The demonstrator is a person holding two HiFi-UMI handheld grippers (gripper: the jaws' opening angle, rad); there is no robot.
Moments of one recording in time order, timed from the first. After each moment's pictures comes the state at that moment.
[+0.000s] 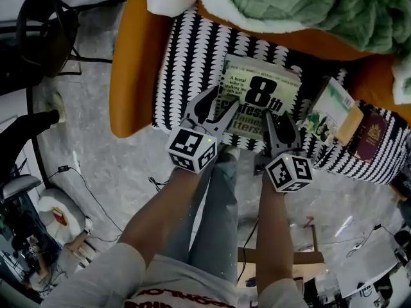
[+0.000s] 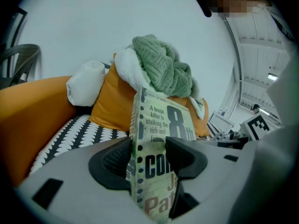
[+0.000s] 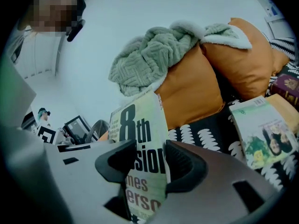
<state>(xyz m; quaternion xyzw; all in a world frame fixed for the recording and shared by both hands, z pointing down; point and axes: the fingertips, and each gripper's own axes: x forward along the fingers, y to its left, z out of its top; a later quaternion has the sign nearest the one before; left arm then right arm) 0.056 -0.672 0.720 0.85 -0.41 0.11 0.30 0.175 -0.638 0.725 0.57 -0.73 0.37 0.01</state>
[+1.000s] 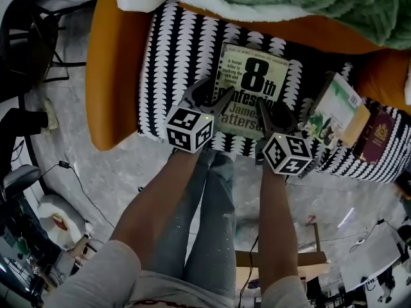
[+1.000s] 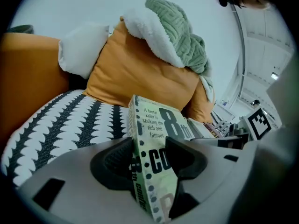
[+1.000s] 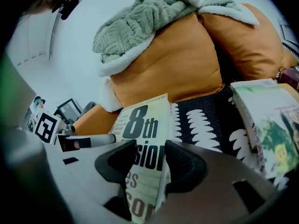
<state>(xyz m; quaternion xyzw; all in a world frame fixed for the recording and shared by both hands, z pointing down) 0.076 -0.699 0.843 0.84 -0.38 0.17 0.34 0.192 -0.661 0.842 0.56 -0.72 0.39 0.11</state>
